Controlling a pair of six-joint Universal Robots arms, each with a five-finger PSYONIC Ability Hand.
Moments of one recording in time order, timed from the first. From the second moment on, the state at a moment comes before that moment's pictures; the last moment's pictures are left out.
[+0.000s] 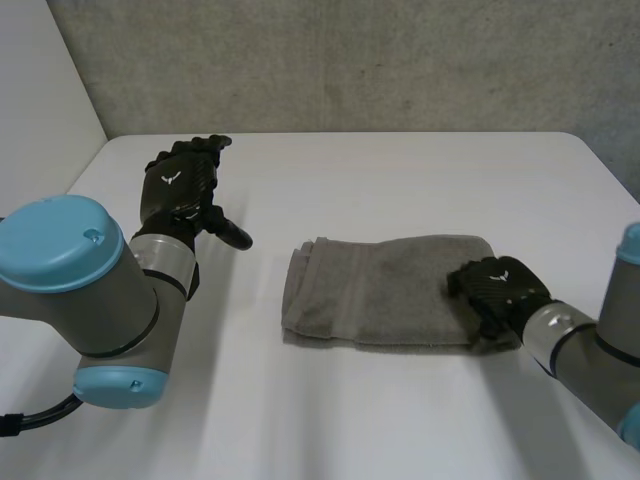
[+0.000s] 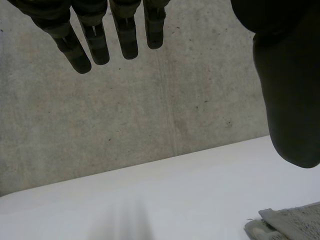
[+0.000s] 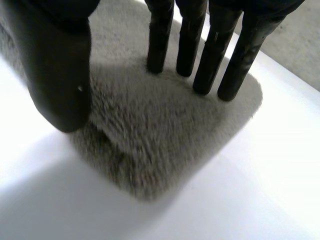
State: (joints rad) left arm 4.19 -1.95 -1.60 3.59 -1.77 3.01; right arm 1.79 -1.19 1.80 -0.12 1.31 2.69; left_hand 0.27 0.27 0.26 0.27 0.23; right_hand 0.56 0.56 0.56 0.55 0.39
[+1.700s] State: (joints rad) left arm 4.17 -1.93 -1.61 3.59 -1.77 3.01; right arm 1.54 -1.27 1.99 -0.25 1.14 2.71; left_hand 0.27 0.27 0.26 0.27 0.23; right_hand 1.28 1.30 1.30 1.30 1.12
